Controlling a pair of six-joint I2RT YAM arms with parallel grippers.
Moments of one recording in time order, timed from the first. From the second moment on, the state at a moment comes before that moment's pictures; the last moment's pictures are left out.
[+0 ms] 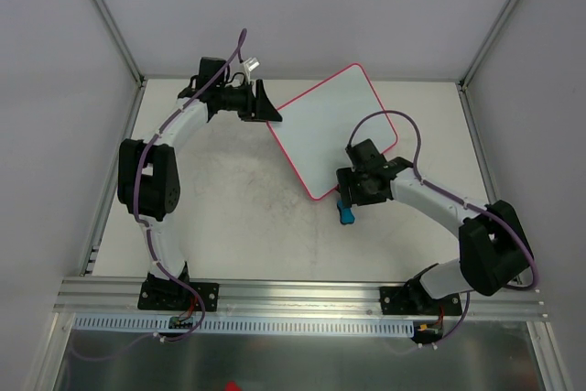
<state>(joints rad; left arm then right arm) -0.20 1.94 1.59 -0.34 0.94 -0.32 0.59 1.44 0.91 -0.63 0.08 0.34</state>
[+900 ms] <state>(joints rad) -0.12 1.61 1.29 -0.33 0.66 -0.30 0.56 1.24 1.02 -0.61 0.04 0.24</state>
